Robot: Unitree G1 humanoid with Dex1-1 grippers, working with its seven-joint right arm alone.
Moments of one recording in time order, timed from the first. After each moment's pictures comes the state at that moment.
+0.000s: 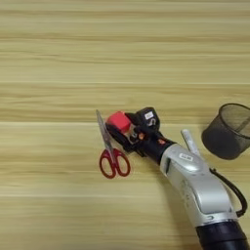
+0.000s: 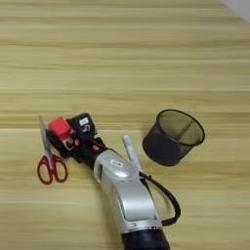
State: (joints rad) arm -0.01 -0.24 0.05 -0.05 0.18 0.32 0.49
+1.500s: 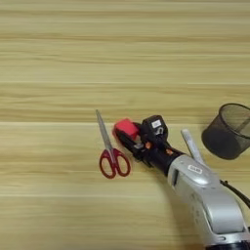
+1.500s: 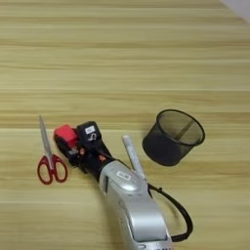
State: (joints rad) arm 0.13 -0.25 0.03 -0.25 0.18 0.43 0.44
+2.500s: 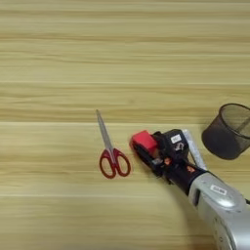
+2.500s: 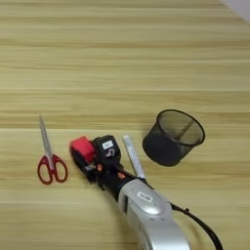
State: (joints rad) arm 0.28 -0.30 -0.03 -0.39 0.17 0.45 0.44
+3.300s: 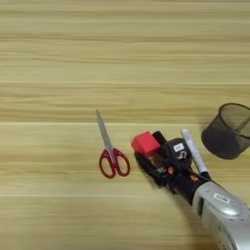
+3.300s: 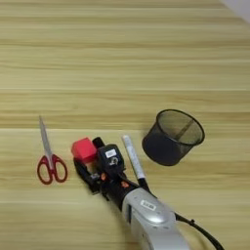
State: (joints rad) arm 0.32 -0.31 -0.03 -0.40 0.17 0.46 0.44
